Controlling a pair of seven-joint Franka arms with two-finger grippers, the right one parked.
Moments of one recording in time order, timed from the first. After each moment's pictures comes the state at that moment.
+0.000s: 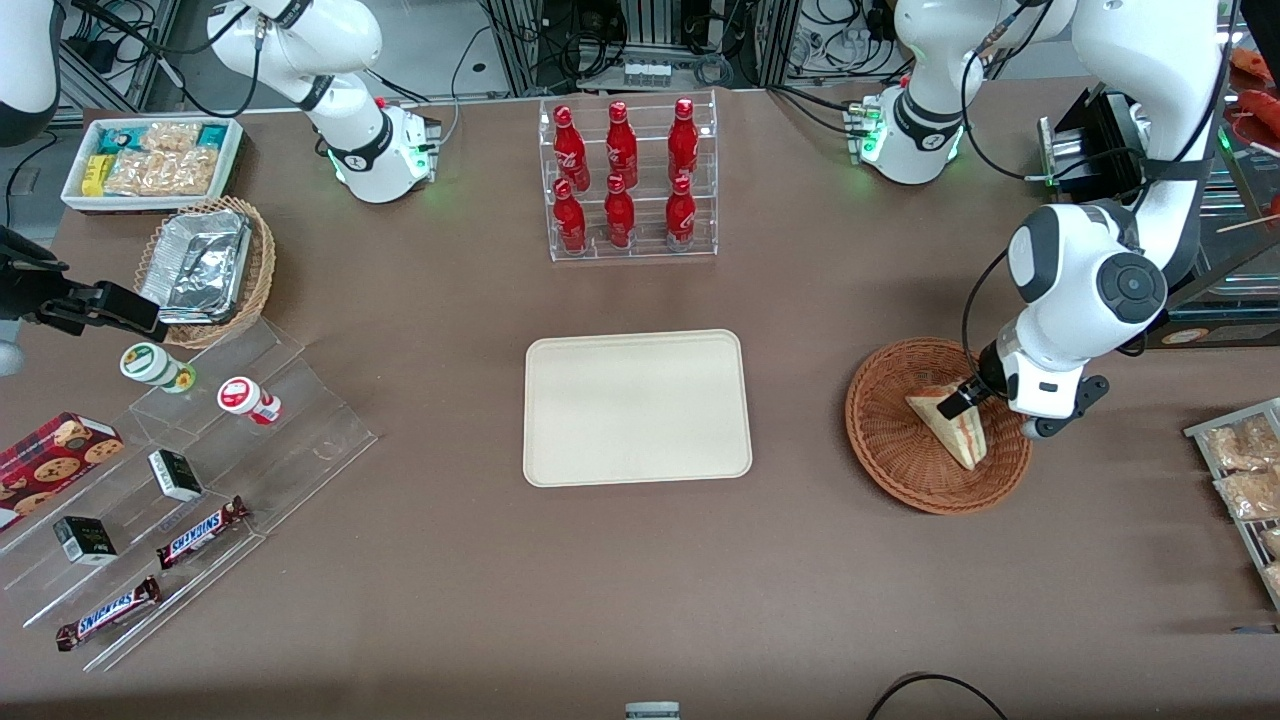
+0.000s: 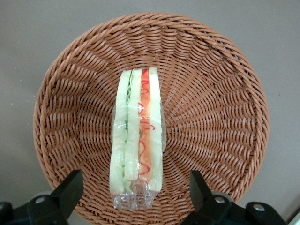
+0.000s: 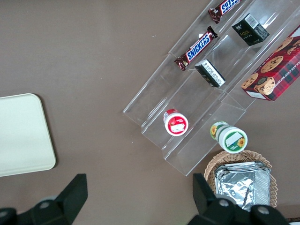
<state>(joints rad) 0.02 0.19 -0.09 -2.20 -0.05 2.38 -0.65</state>
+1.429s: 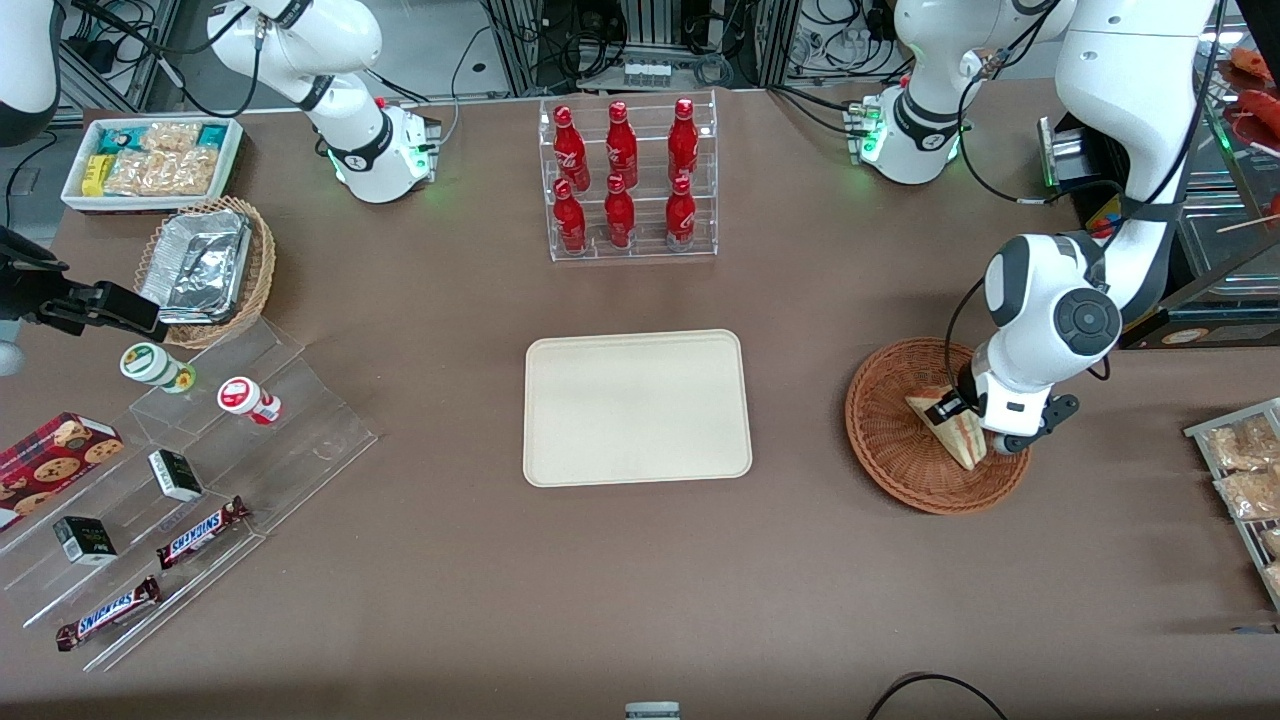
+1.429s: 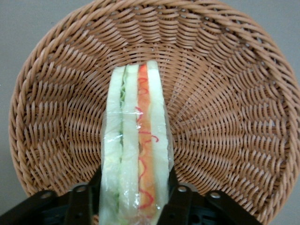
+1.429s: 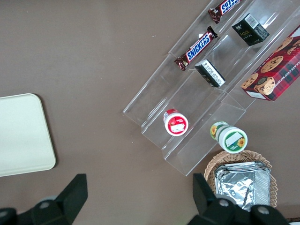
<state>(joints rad) 0.00 0.30 -0.09 -2.15 0.02 2.40 -0.66</state>
